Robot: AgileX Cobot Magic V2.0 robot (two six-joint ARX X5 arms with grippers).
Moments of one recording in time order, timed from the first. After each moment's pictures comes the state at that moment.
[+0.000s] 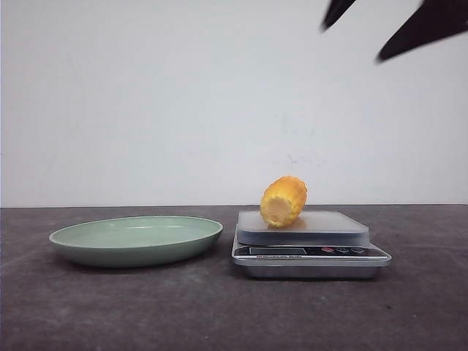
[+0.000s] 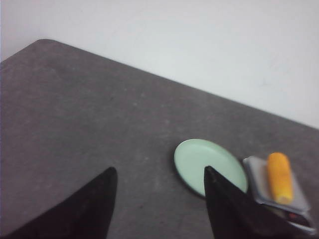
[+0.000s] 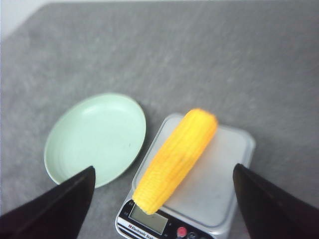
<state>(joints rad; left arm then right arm) -0.17 0.14 1.32 -1.42 -0.16 -0.34 0.49 1.14 0.99 -0.44 -0.13 0.28</state>
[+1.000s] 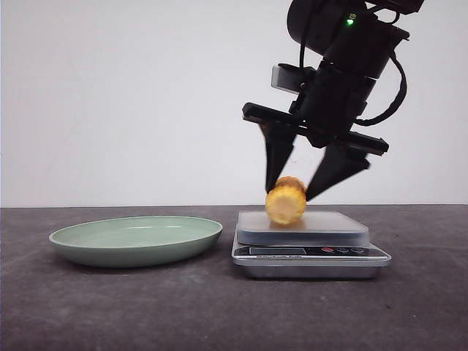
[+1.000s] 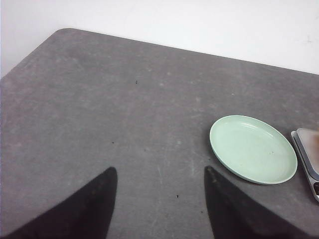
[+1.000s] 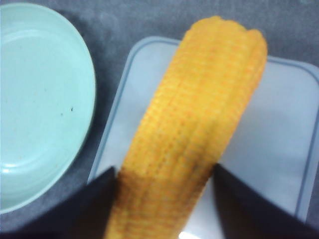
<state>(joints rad) -0.18 0.14 1.16 -1.36 -0.22 -0.22 0.56 1.66 1.11 -0.33 -0.05 0.40</state>
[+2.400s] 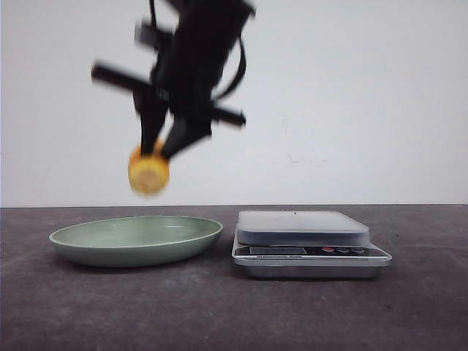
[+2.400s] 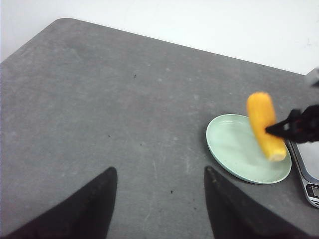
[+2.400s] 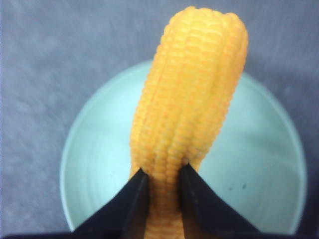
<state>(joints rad) -0.18 0.14 1.16 -1.38 -0.21 -0.28 0.83 2.00 1.54 -0.37 0.00 0.40</state>
